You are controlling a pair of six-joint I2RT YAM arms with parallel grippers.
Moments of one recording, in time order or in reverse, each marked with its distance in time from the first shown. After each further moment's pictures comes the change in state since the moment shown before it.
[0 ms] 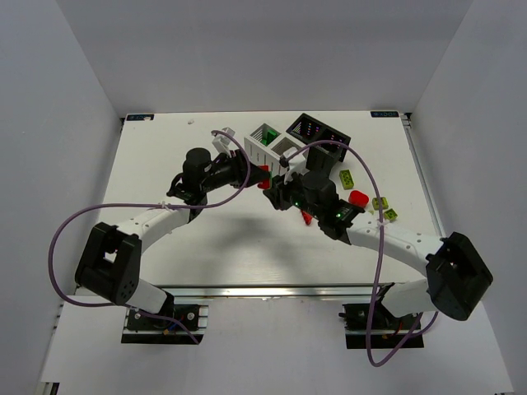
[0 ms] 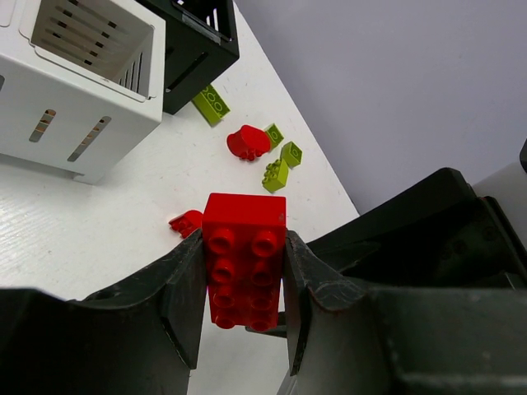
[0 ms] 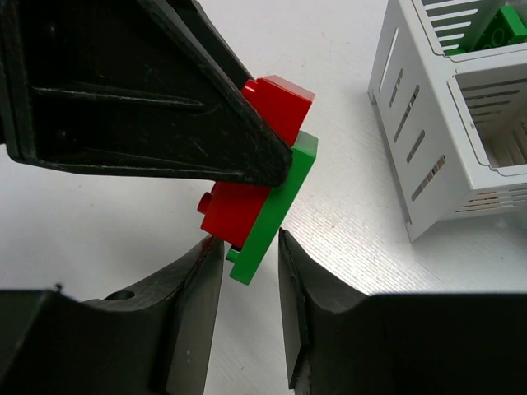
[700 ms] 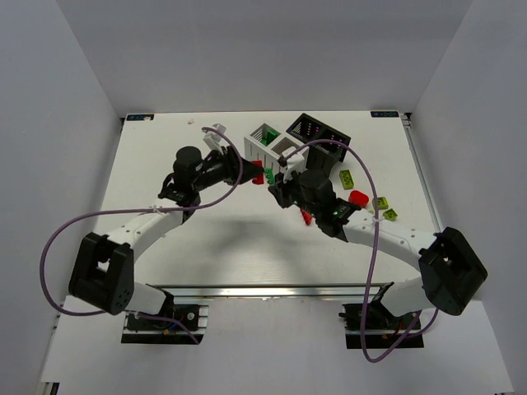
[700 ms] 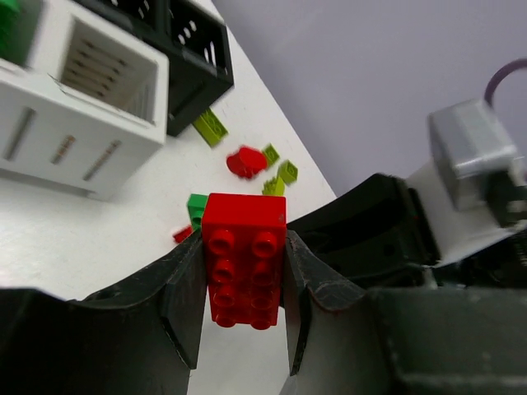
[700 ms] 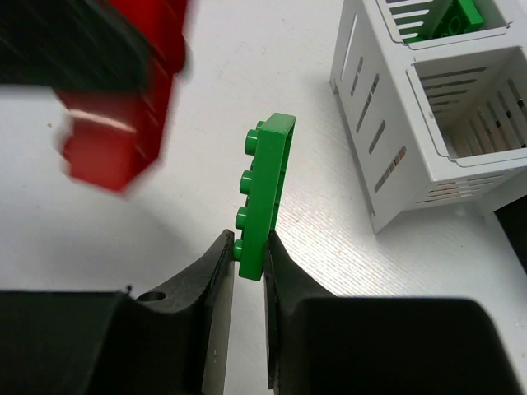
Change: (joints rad) left arm 0.035 -0.056 -0.005 -0.014 0.009 0.005; right arm -0.011 0.046 0.010 -0.005 0.063 -0.049
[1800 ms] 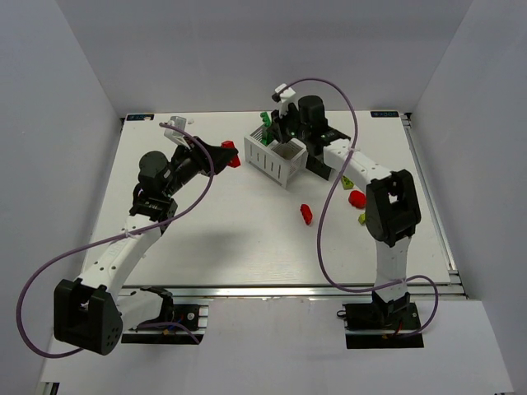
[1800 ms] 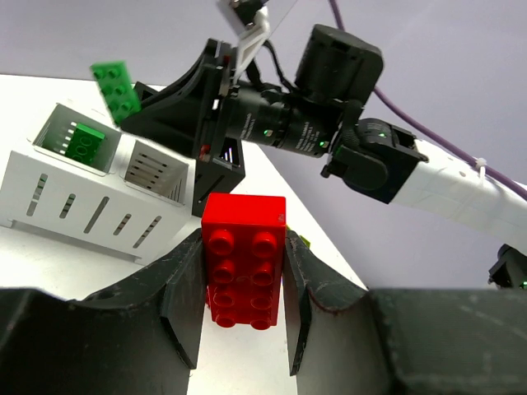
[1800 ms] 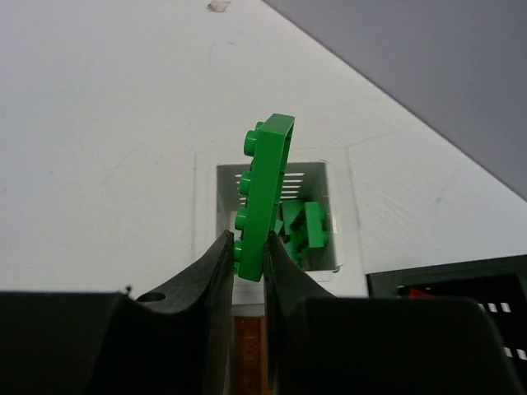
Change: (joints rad) left arm 0.131 -0.280 -0.038 -0.011 -0.097 0.008; right arm -0.327 0.616 0.834 -0.236 -0.381 -0.230
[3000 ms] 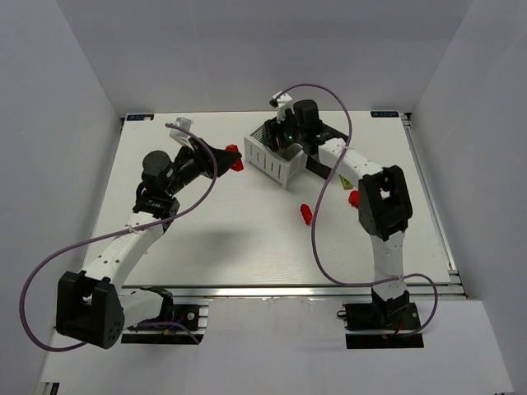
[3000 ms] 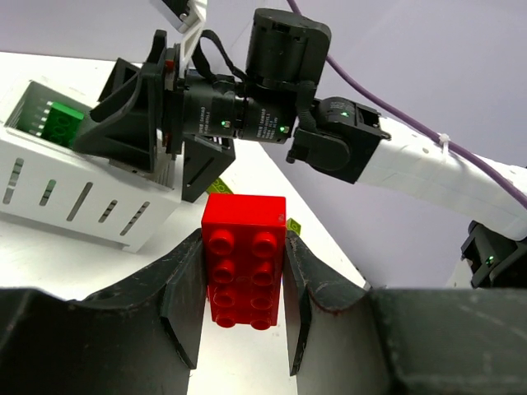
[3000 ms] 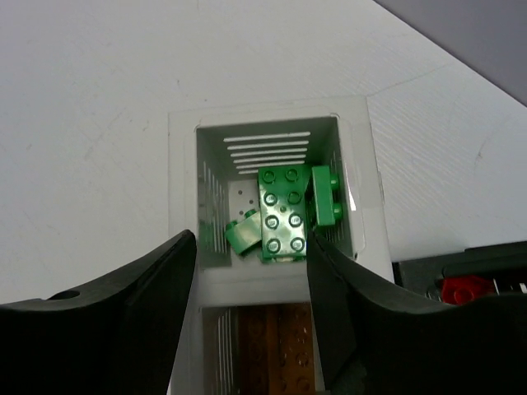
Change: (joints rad) left arm 0.000 0.042 -0.012 0.031 0.071 -0.016; right arm -0.002 0.120 0.082 -0.095 -0.008 0.044
